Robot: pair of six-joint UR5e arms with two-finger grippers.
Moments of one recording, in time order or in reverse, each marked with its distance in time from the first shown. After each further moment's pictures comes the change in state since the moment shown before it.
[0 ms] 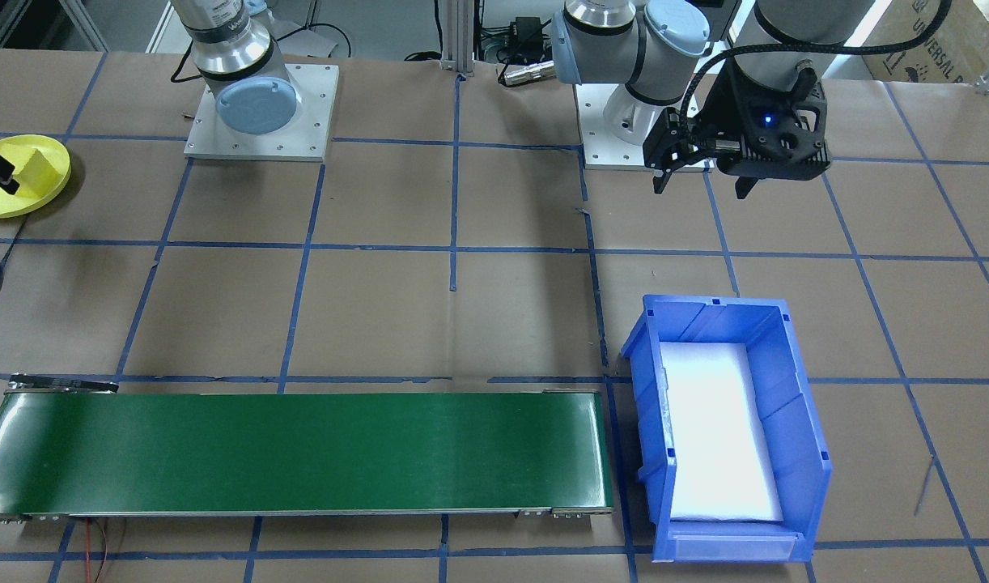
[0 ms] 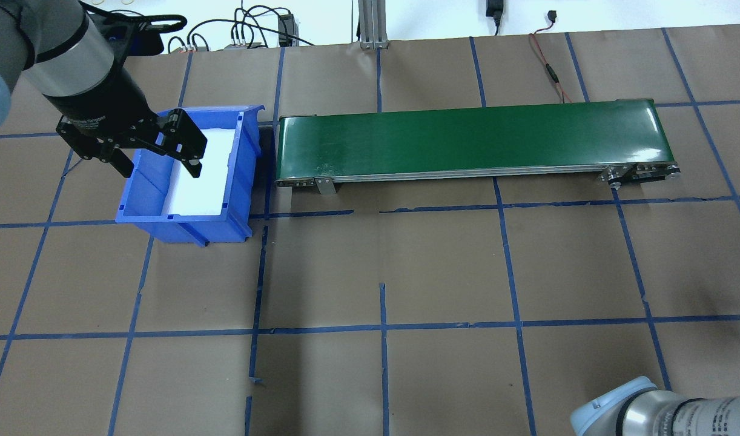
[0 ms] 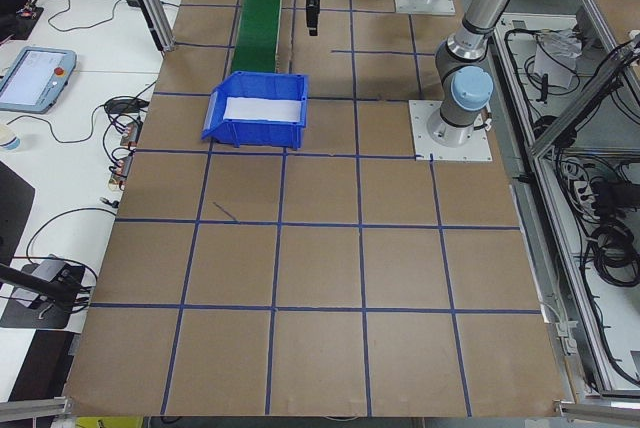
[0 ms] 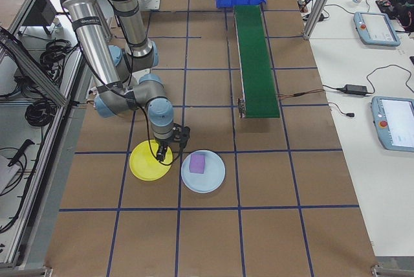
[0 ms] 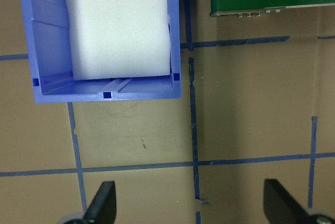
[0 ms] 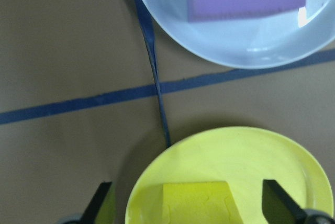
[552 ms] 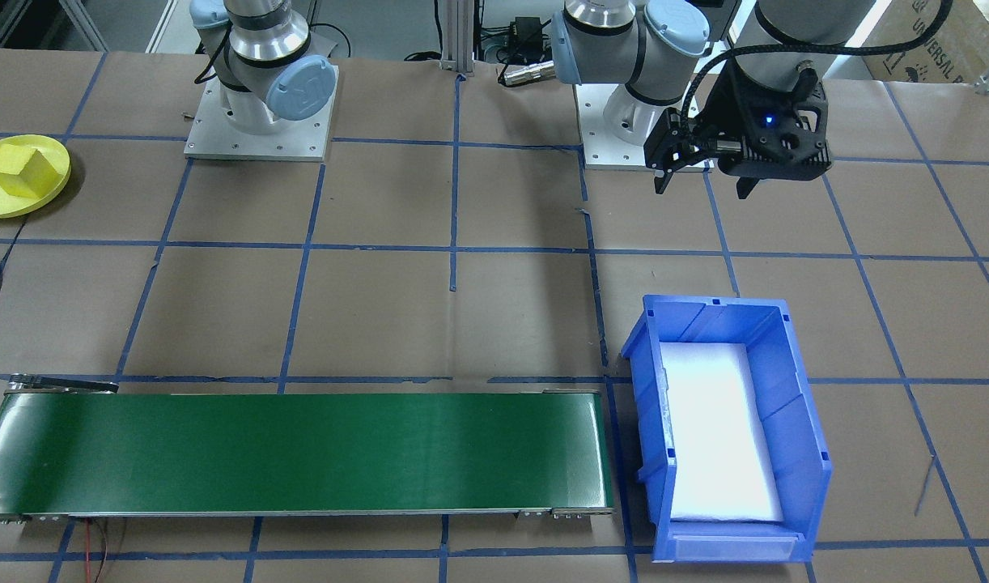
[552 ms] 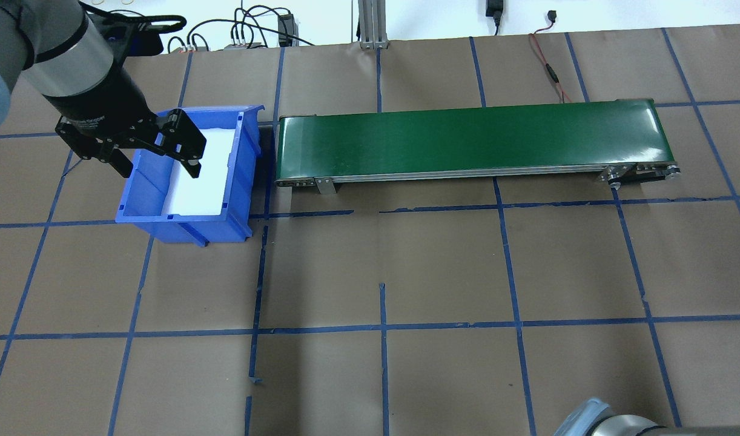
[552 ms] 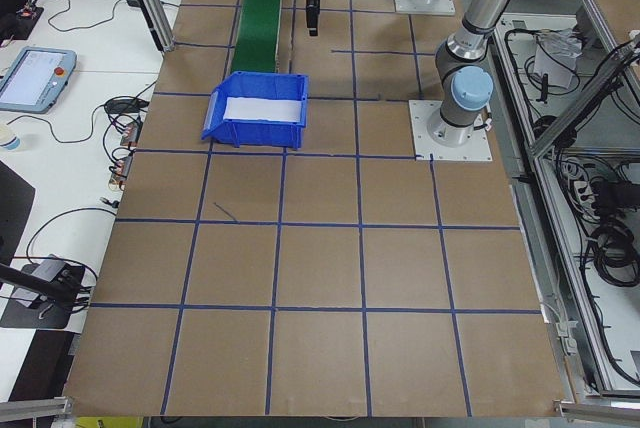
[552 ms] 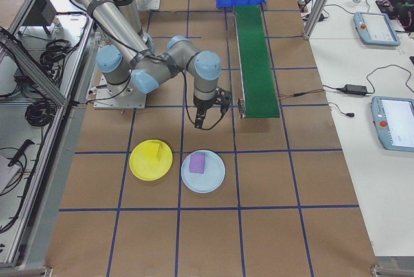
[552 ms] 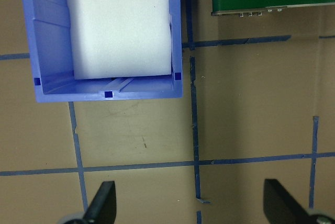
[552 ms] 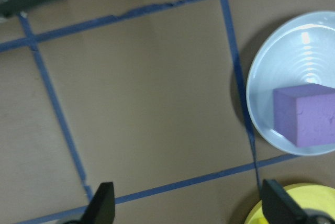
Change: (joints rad) left arm 0.001 0.000 0.000 0.000 0.003 0.001; right arm 0.411 -0.059 -0.259 0.318 0.003 0.498
